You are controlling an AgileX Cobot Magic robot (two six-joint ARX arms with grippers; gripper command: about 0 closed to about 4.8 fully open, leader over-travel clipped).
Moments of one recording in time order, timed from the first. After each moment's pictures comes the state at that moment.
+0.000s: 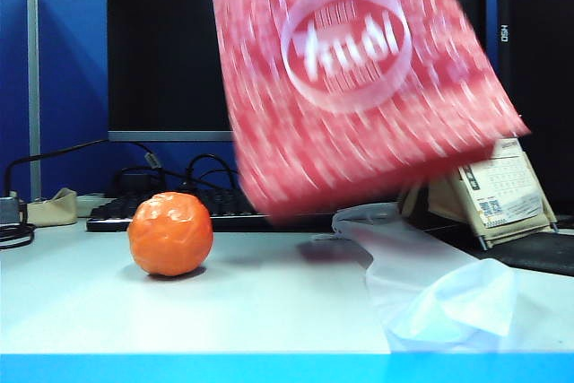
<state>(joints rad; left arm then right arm) 0.36 1.31 1.77 -0.55 1.18 -0.17 0.51 1.41 1.57 -0.40 -0.13 -0.26</state>
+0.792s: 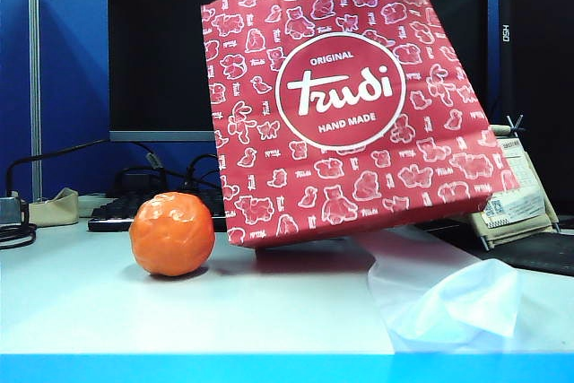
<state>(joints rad) 0.36 1.31 1.77 -0.74 1.11 0.04 0.51 1.30 1.17 0.05 -0.13 -0.17</state>
